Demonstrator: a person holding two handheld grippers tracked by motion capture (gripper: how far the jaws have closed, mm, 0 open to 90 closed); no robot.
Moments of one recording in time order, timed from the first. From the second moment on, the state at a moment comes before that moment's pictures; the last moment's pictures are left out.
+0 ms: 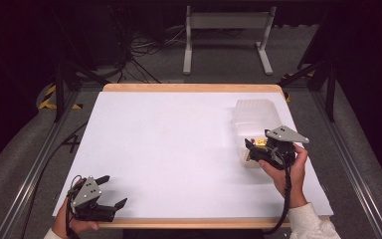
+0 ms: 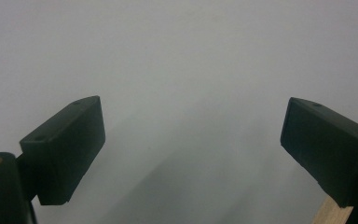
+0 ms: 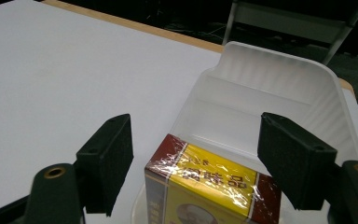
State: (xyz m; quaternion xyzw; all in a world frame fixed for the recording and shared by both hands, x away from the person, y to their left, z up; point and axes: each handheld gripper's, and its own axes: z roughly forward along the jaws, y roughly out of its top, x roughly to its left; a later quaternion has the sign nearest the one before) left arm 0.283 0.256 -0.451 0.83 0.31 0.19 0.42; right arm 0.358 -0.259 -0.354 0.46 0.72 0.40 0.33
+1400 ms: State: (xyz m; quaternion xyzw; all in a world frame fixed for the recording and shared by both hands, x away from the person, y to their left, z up) left arm 0.282 0.257 -0.451 0.83 0.30 0.19 0.43; right arm 0.342 -0.260 -0.346 0.39 0.77 0.38 0.32
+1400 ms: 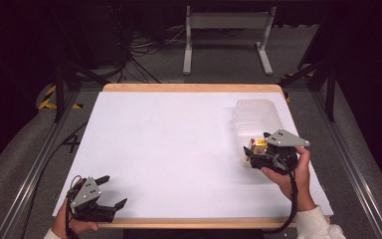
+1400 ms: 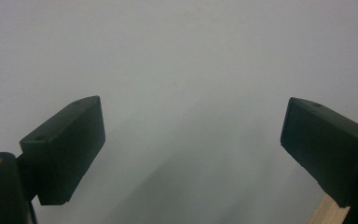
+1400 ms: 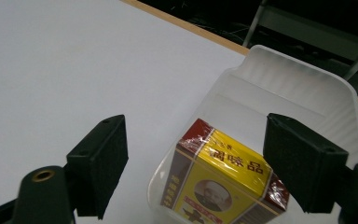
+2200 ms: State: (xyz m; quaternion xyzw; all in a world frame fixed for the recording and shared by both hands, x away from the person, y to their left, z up) left arm 0.283 0.258 -0.450 0.83 0.30 0.19 0.43; right arm 0.310 -0.292 -0.359 0.37 0.80 0.35 0.32
